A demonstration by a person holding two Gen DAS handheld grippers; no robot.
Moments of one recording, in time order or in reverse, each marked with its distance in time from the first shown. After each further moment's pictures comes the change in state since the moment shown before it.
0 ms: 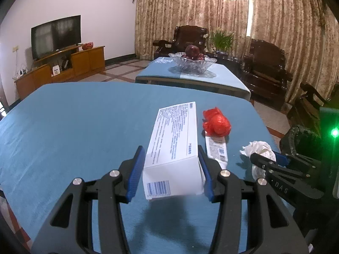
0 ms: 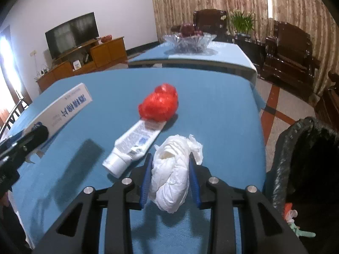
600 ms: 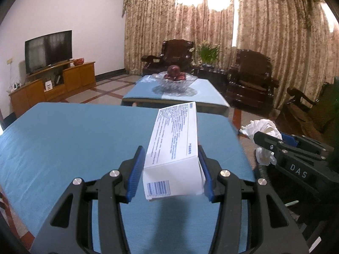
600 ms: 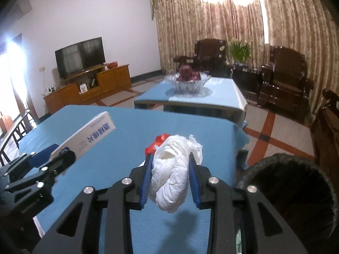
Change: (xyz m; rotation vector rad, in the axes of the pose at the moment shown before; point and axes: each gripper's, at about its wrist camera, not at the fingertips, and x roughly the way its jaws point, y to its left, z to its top) left arm -0.059 -0.049 0.022 0.043 -0.096 -0.070; right arm -0.111 -0.016 0.033 -0.026 -0.205 0.003
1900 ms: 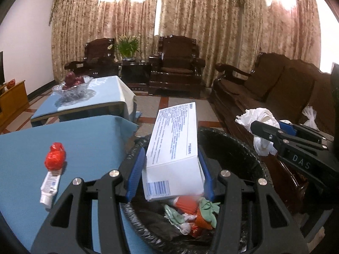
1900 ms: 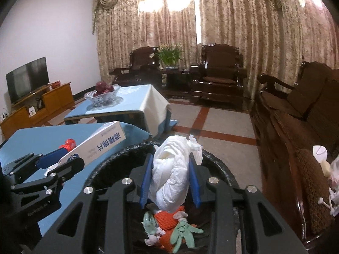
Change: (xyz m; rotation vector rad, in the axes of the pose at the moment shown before) left arm 0.052 -0.243 -0.017 0.233 0.054 -0.430; right arm -0.112 -0.209 -0.041 0.179 -0.041 -0.366
